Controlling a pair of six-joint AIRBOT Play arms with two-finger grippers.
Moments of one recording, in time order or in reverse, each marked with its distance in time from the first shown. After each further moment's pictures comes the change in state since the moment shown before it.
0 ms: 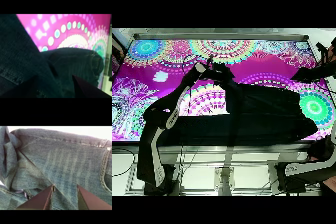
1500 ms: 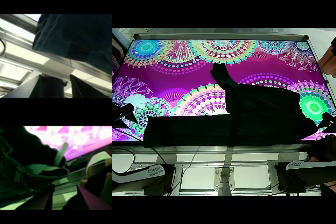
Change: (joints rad) left arm 0.925 0.780 -0.668 0.863 -0.935 0.109; right arm -0.489 0.000 -0.361 -0.477 0.178 0.137
